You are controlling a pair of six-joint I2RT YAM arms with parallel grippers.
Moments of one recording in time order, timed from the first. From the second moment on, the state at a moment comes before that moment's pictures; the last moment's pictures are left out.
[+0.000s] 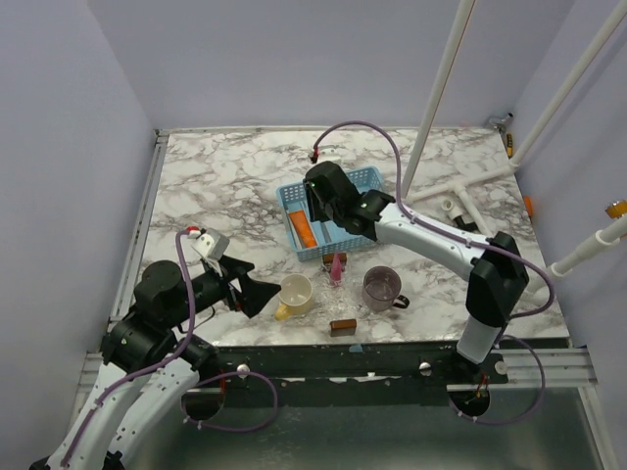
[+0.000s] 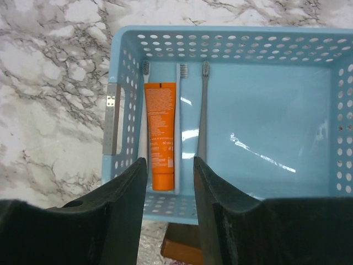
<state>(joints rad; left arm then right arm) -0.53 0.34 0.72 -0.58 0.38 -0.33 0.89 1.74 1.49 -0.40 0.41 0.36</state>
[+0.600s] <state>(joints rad) -0.53 0.36 0.72 -0.59 0.37 -0.33 0.73 2.07 1.64 -0.44 0.26 0.34</state>
